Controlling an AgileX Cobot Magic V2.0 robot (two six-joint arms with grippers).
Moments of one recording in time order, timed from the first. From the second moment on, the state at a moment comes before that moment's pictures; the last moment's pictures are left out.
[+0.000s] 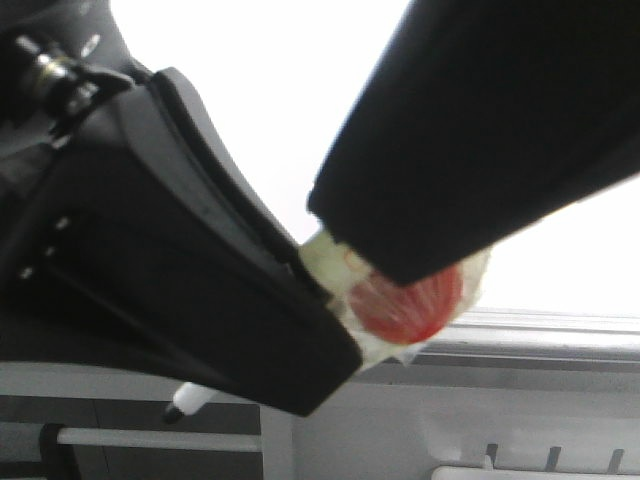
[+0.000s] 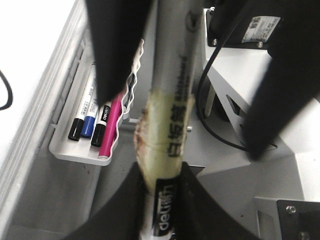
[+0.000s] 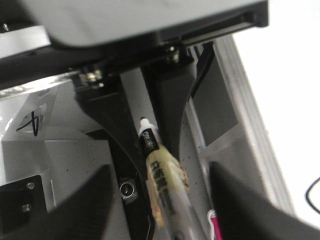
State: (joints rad) left arm -0.89 1.19 -0.71 -0.99 0.64 1.28; right arm 1.08 1.05 -0.93 0.06 0.77 -0.23
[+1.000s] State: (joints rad) left arm -0.87 1.29 -0.64 -1.53 -0.19 1.07; right arm 0.97 0.65 -0.93 -0.18 0.83 0.04
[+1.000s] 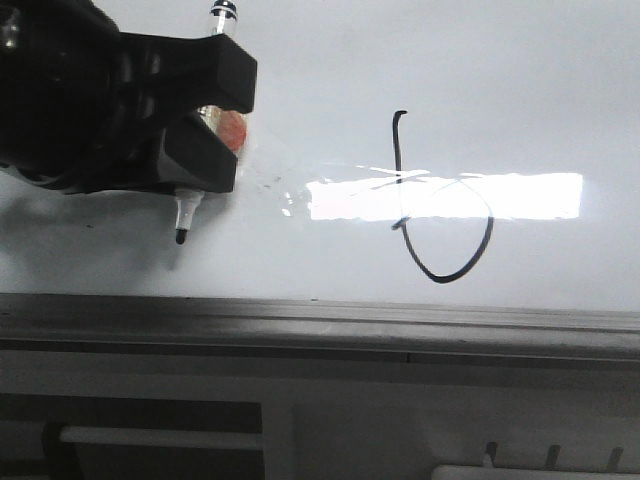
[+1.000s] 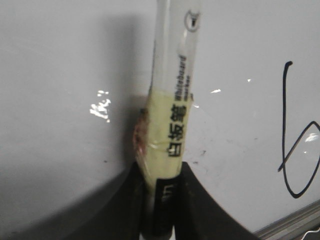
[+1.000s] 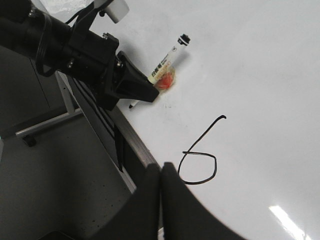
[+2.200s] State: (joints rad) left arm -0.89 1.35 -0.68 -1.54 -0.18 1.06; right arm 0.97 0.65 -0.93 -0.19 0.80 0.07
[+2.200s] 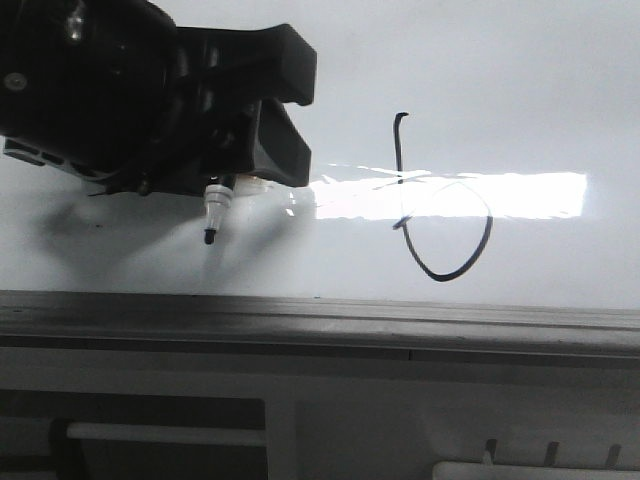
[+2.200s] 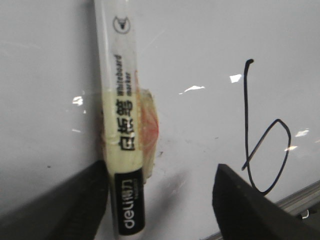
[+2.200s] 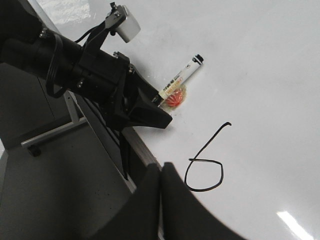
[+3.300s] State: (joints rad) left arm -0.96 0.52 -0.28 -1.57 -0.32 1.25; right arm 0.97 -0.01 -0.48 -0.52 0.80 0.33
